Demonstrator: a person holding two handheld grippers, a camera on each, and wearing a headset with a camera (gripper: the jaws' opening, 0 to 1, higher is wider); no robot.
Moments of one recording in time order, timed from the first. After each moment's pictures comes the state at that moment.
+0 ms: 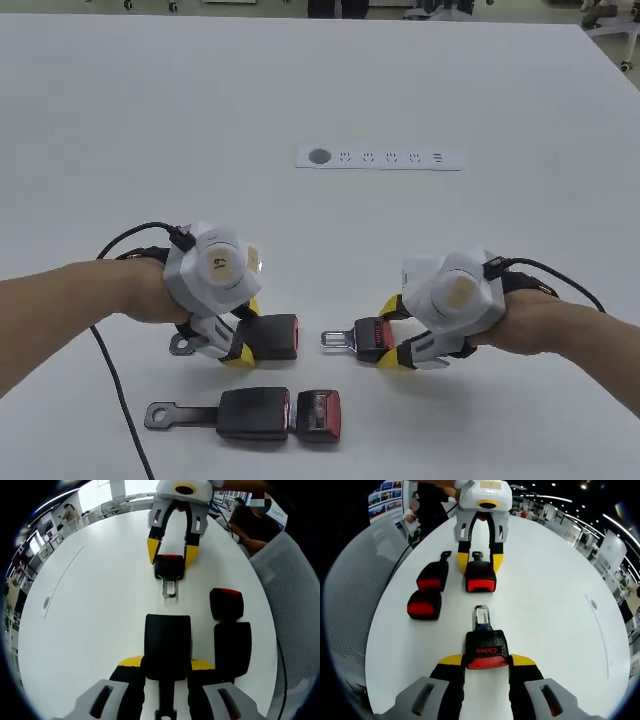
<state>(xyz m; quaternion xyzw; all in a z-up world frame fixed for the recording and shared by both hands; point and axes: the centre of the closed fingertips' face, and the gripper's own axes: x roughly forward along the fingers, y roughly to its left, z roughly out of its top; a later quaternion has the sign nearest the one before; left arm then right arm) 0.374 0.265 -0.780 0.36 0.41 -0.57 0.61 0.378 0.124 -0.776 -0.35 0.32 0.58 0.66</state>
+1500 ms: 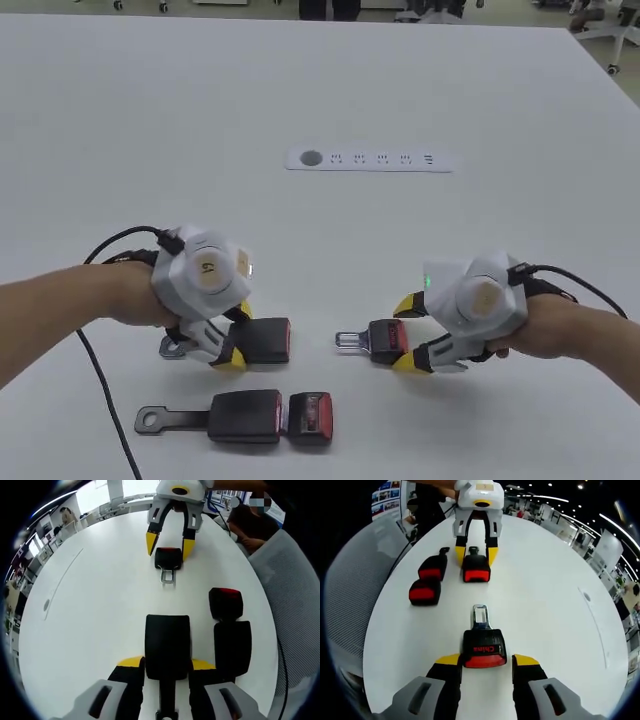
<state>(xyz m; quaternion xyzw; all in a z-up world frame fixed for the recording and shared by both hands) 0.375 0.265 -0.782 0.36 0.40 -0.57 0.62 0.383 0.096 -0.779 -0.35 0.31 0.57 0.68</state>
